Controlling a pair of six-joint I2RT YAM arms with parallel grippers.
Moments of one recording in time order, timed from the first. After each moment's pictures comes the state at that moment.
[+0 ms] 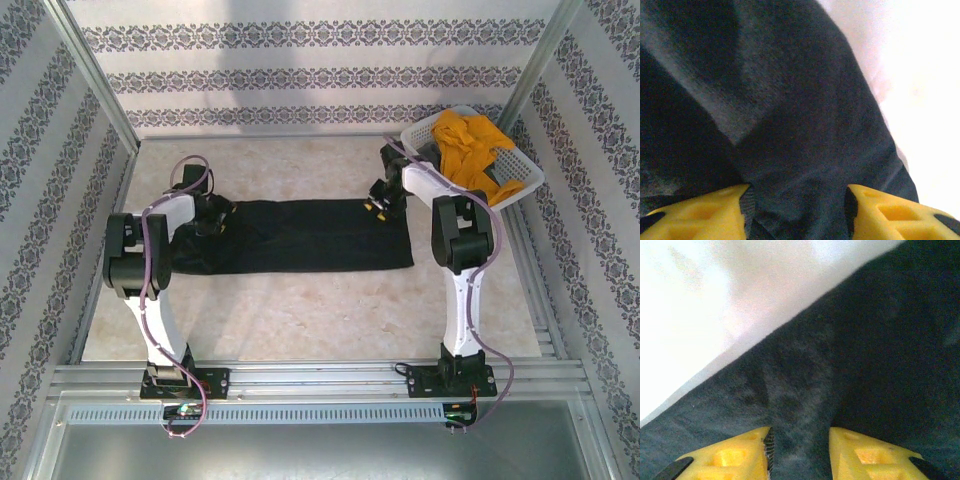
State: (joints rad) left arm 0.04 1.95 1.26 -0.39 0.23 -1.05; right arm 0.19 2.27 1.80 -0.82 -0.23 0.86
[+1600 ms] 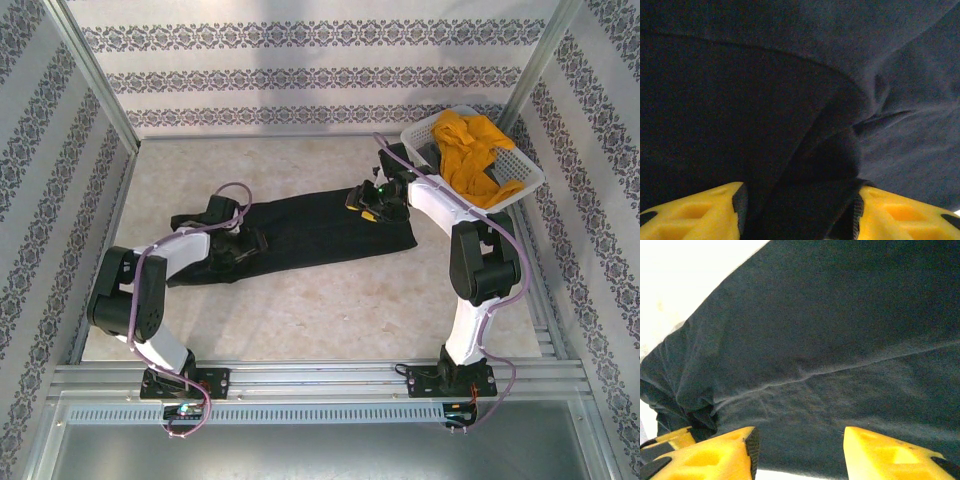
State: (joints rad) left arm -0.21 1.62 0.87 -0.35 0.26 -0.62; right arm 0.27 1.90 1.45 -0.65 -0.44 0.68
